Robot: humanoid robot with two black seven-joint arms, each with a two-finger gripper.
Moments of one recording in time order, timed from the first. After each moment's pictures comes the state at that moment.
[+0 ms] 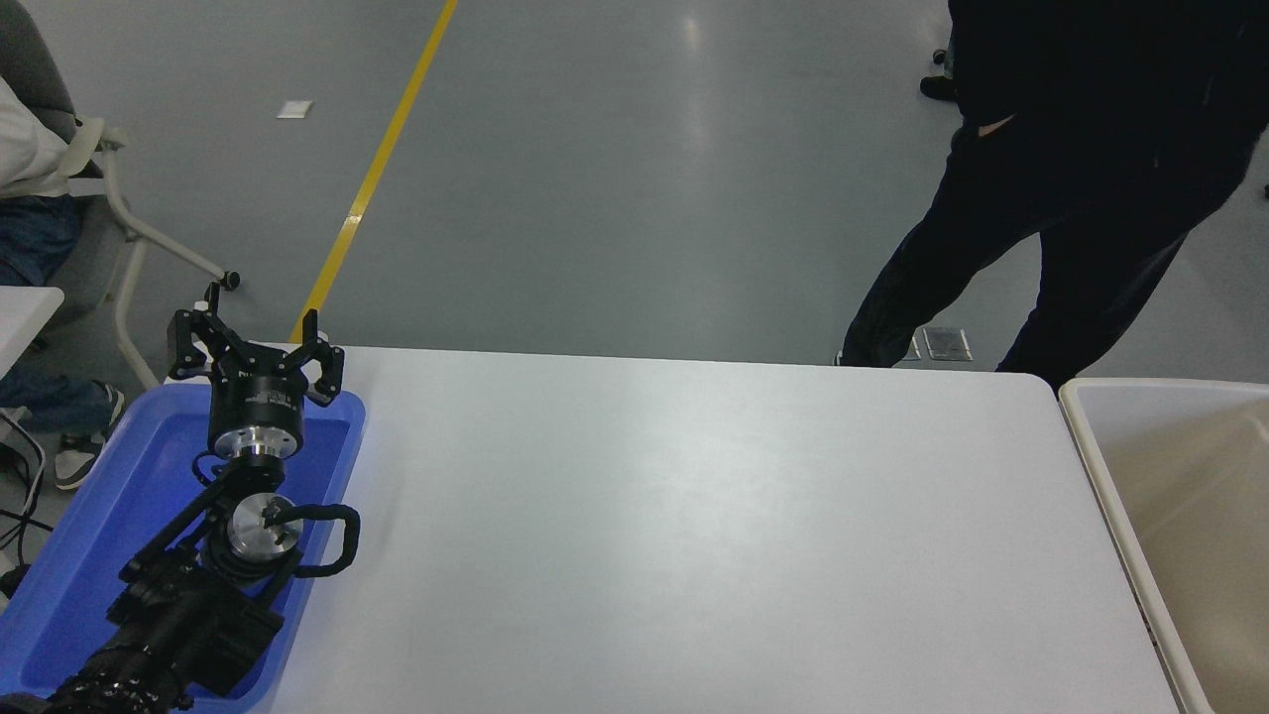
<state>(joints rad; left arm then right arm) -0.52 0.14 -1.18 -0.58 0.09 -0.33 -0.56 1.65 -1.23 -0.73 0.77 -0.20 0.45 -0.10</state>
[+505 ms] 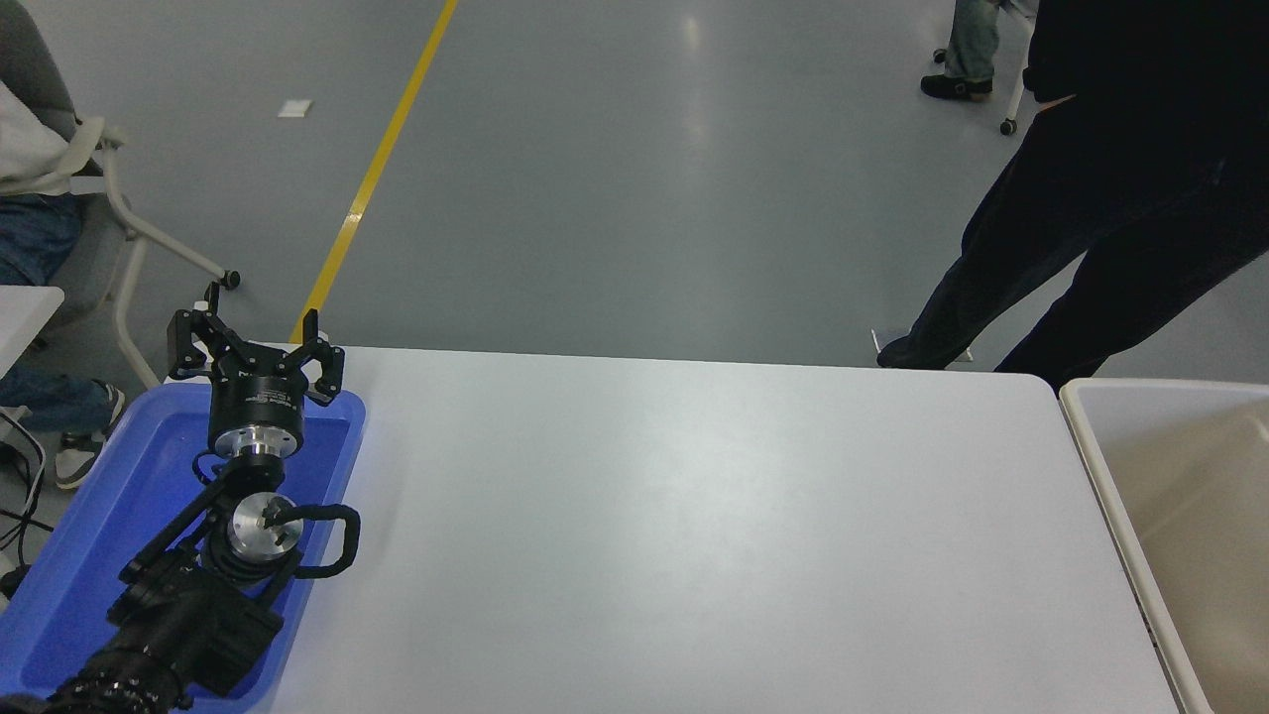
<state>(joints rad) -0.52 0.14 -1.18 -0.58 0.09 -0.33 -0.56 1.03 -0.94 -0.29 0.33 -0.04 0.31 -0.10</state>
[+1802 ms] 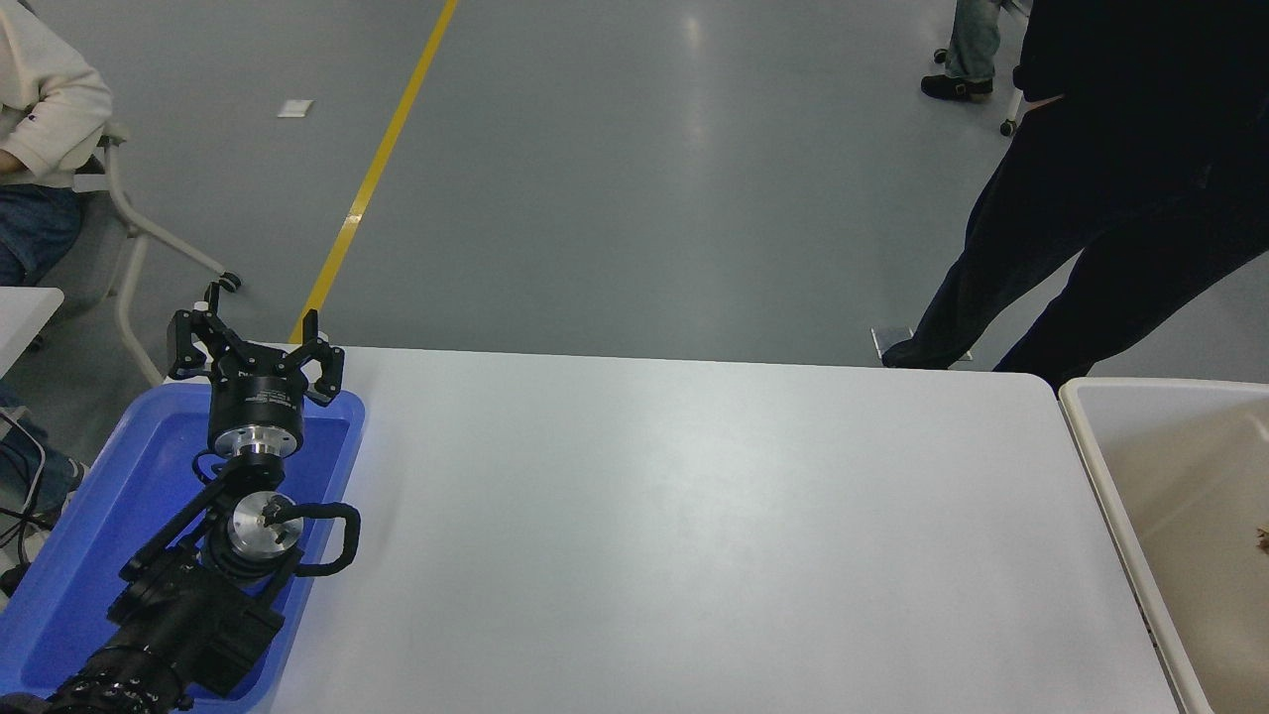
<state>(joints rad) -0.52 0.14 -1.18 -0.58 0.09 -0.33 -0.56 0.57 -0.47 0.26 0.02 -0.01 0.03 -0.09</state>
